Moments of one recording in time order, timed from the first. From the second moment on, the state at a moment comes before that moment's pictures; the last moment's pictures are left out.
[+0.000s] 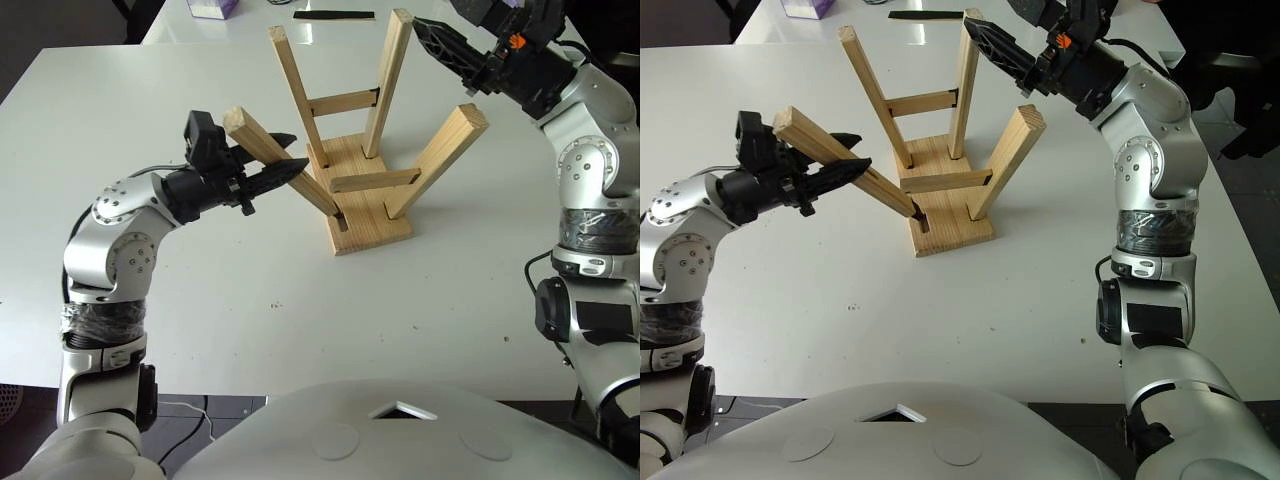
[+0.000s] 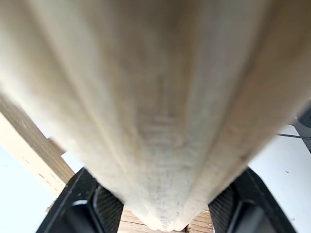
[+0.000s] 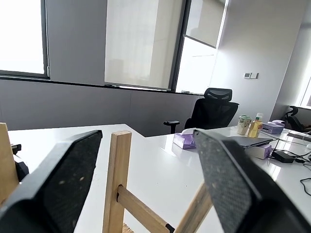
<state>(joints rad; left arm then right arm) -0.21 0.58 0.10 -0.20 -0.70 0.43 -0.99 -0.69 -0.45 -0.10 0.09 0.54 0.35 0.84</state>
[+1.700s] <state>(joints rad) -0.36 0.70 -0.05 -0.07 -0.55 0.30 -1.26 -0.42 -0.36 -0.09 -0.30 0.55 0.48 0.58</state>
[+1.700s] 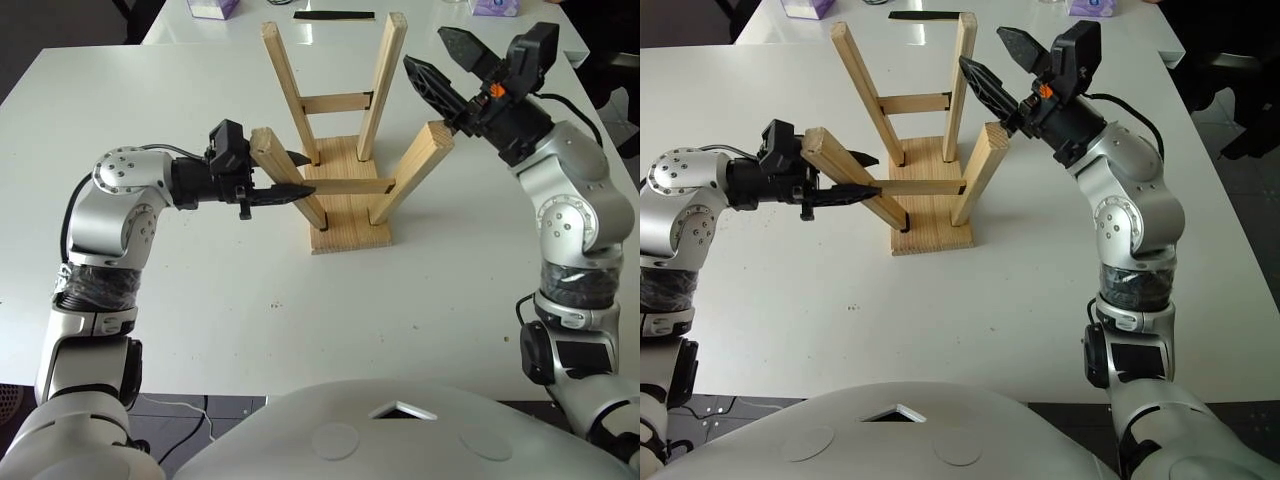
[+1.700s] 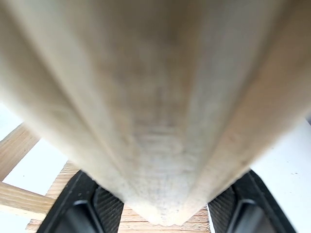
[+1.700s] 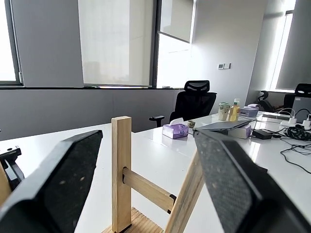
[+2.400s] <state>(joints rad) -0.20 0.65 0.00 -0.31 -0.56 0.43 -0.95 -0.42 -0.37 0.31 -0.65 0.45 0.67 0.22</state>
